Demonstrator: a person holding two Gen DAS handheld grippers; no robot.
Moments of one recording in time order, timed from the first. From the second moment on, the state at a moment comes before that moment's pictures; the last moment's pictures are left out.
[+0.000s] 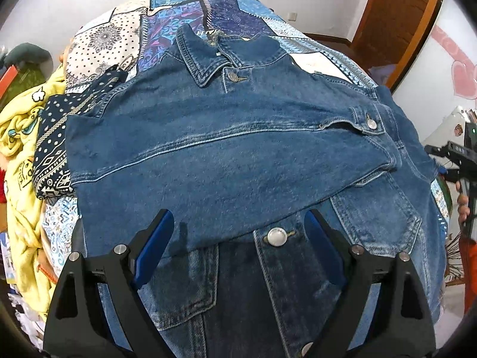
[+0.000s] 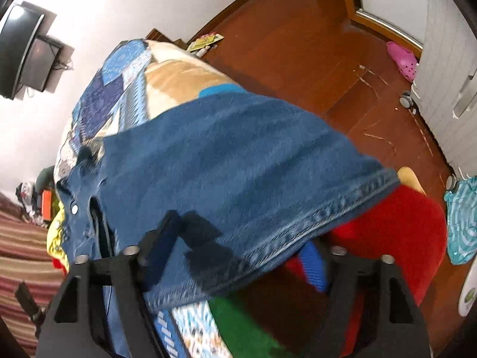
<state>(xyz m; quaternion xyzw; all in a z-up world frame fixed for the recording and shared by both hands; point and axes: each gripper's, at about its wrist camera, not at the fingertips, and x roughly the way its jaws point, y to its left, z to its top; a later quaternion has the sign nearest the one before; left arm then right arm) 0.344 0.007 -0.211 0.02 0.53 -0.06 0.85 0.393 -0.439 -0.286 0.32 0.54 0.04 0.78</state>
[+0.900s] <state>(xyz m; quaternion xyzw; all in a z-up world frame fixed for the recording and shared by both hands) 0.300 0.053 -0.193 -0.02 0.50 -0.04 0.87 0.392 -0.264 -0.119 0.14 0.38 0.21 0.89</state>
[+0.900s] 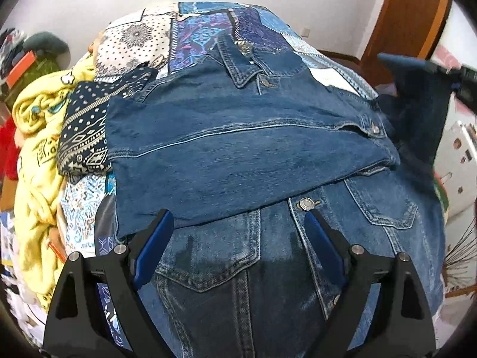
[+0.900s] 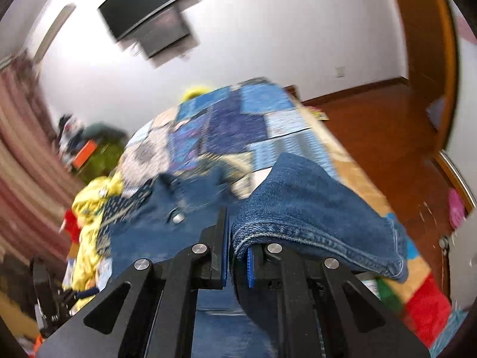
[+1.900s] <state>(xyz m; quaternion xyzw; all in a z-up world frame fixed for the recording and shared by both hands) 0.314 -0.012 -0.157 0.03 0.47 -0.09 0.88 0.345 -0.222 -0.195 0.03 0.52 0.23 0.82</state>
